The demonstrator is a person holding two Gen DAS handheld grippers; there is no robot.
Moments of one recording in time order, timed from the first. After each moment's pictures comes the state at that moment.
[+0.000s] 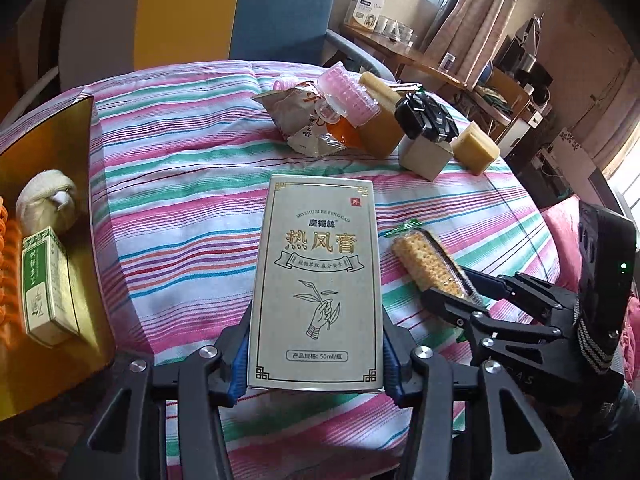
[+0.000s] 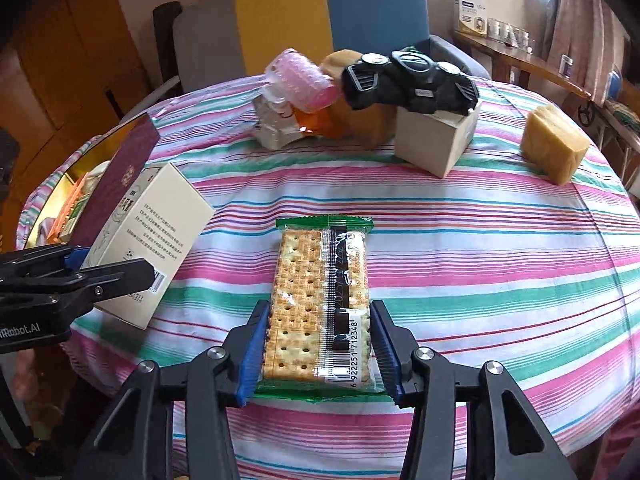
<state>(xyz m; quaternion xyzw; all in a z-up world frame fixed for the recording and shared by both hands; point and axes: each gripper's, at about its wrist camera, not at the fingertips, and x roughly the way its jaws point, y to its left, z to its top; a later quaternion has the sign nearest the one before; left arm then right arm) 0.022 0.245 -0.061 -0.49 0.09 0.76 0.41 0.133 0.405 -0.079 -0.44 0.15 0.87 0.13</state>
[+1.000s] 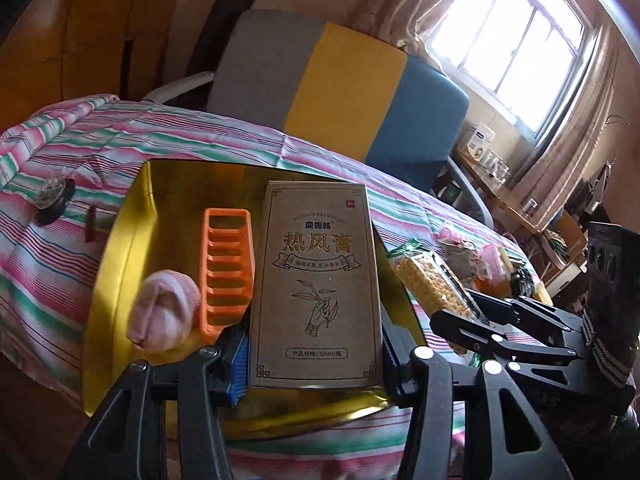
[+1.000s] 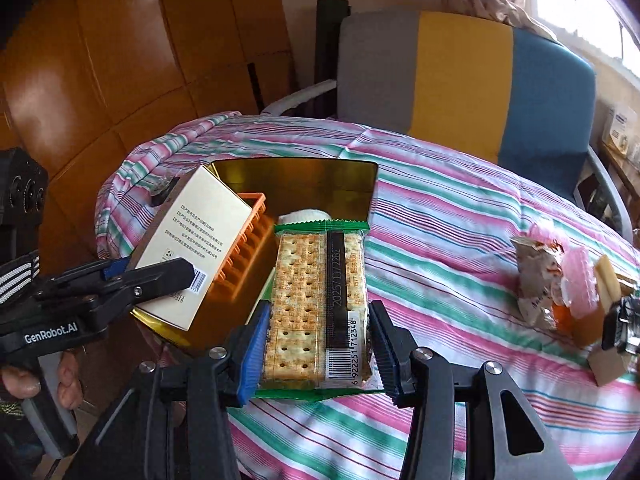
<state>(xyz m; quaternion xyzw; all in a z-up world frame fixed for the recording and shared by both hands) -0.072 0.042 -0.006 -0.41 -0.06 0.88 0.25 -0.018 0.232 0.002 -0.41 0.04 0.91 -0.07</state>
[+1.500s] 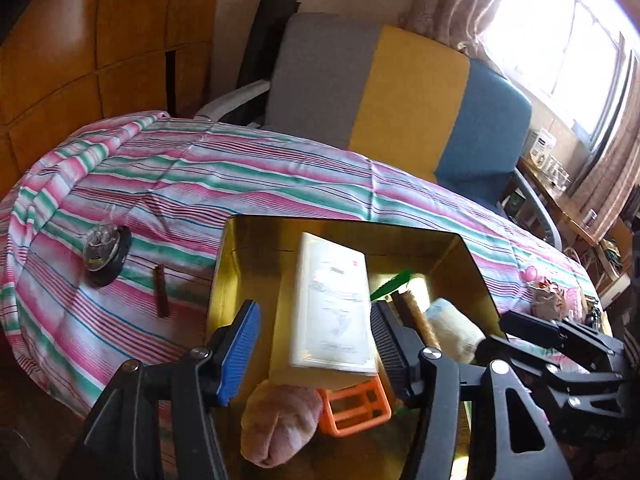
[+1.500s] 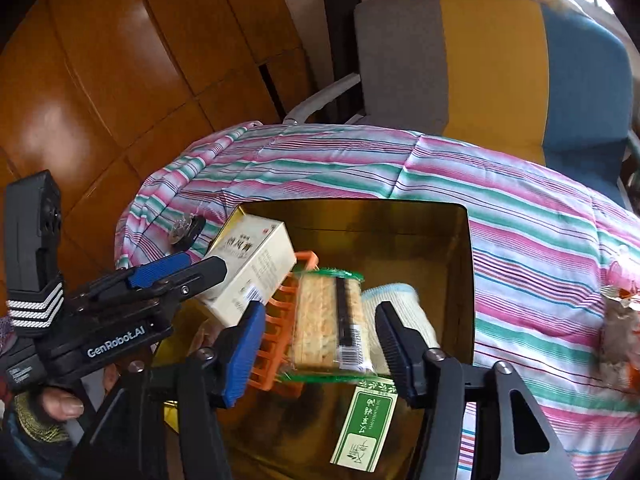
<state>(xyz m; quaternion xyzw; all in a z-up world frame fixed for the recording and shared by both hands) -0.159 0.012 -0.004 -0.42 -0.03 0.89 0.16 -0.113 0.190 0.003 -0.42 0.11 0.90 -0.11</state>
